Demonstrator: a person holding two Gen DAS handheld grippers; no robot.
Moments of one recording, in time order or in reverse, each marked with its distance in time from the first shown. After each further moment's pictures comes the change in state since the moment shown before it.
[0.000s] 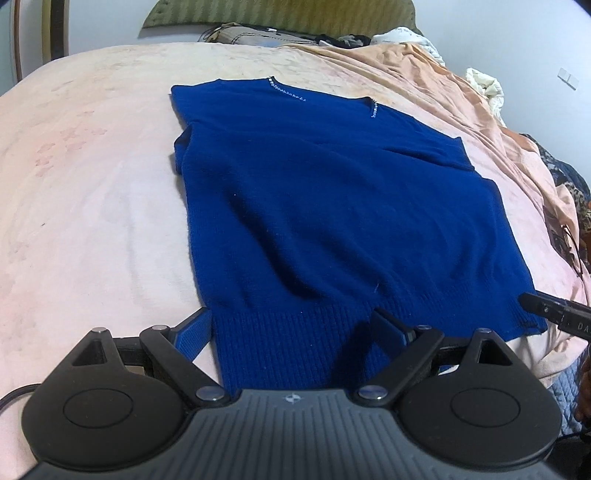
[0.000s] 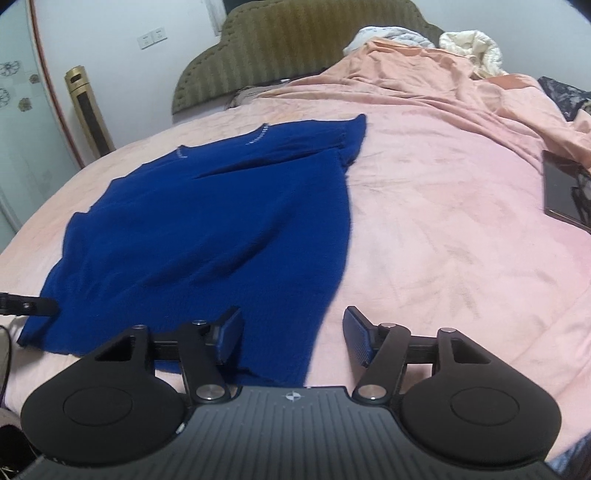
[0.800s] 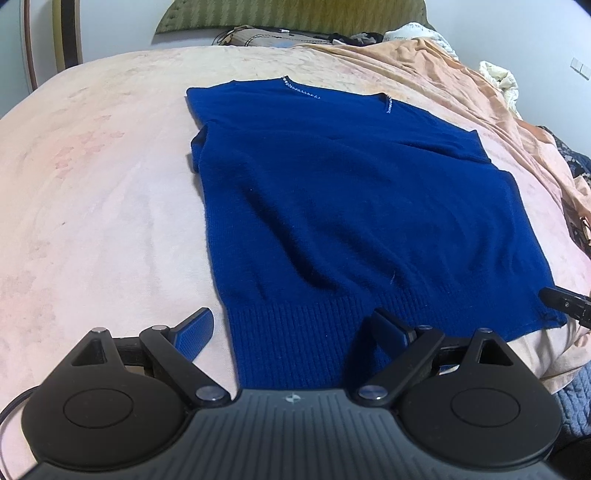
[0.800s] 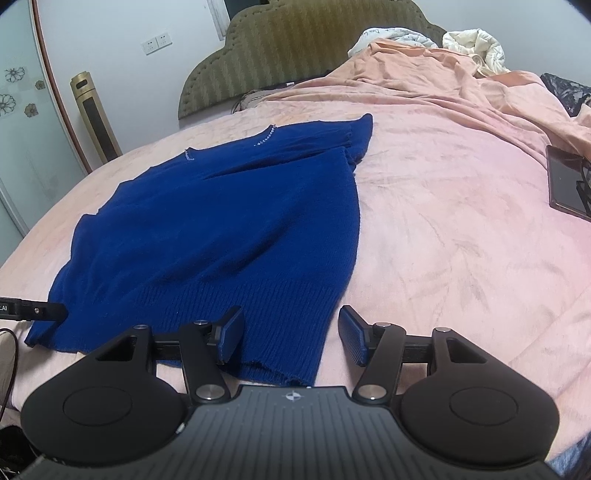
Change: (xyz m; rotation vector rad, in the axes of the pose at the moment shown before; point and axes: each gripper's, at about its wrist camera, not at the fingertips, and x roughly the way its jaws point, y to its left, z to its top) left arm -0.002 -0.005 -0.005 0.029 -0.001 0.084; right arm -0.003 0.000 -0.006 0.020 -0.016 0.022
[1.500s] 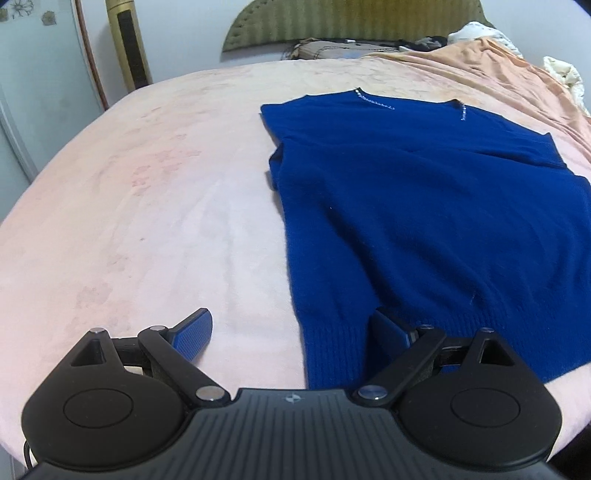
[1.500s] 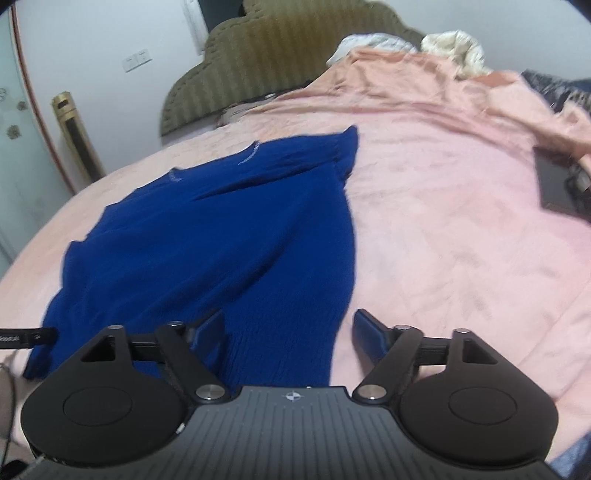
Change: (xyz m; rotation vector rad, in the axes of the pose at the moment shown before) left arm -0.002 -0.007 0.003 -0.010 -0.044 0.309; right arm 0.002 0.010 0.010 0.056 -0.053 -0.073
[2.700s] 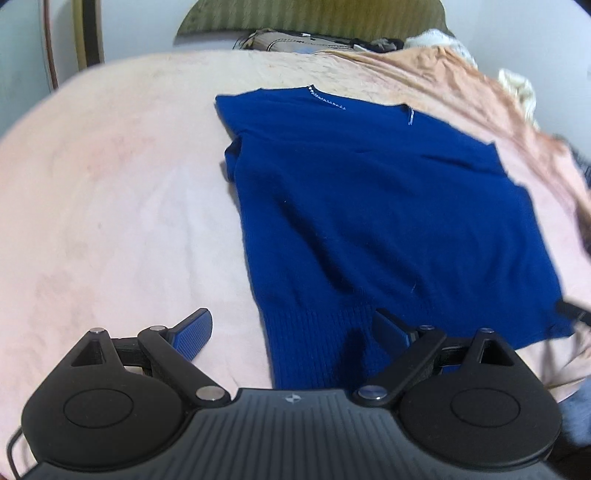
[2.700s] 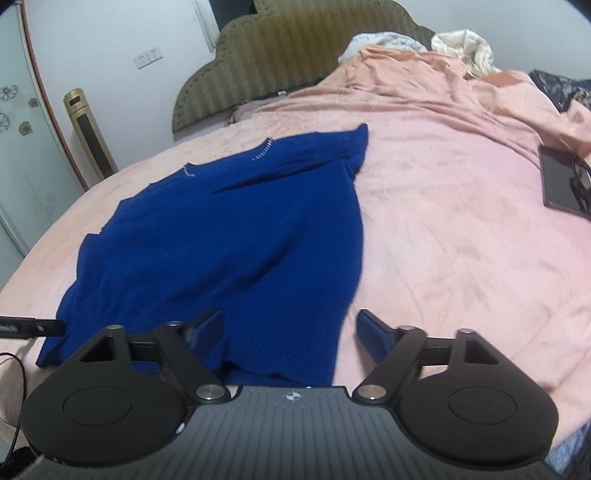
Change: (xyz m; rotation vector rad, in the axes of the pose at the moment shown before) left arm -0.003 0.030 0.002 -0.051 0.050 -0.280; right arm -0.010 -0.005 -0.006 -0.002 0.032 0.059
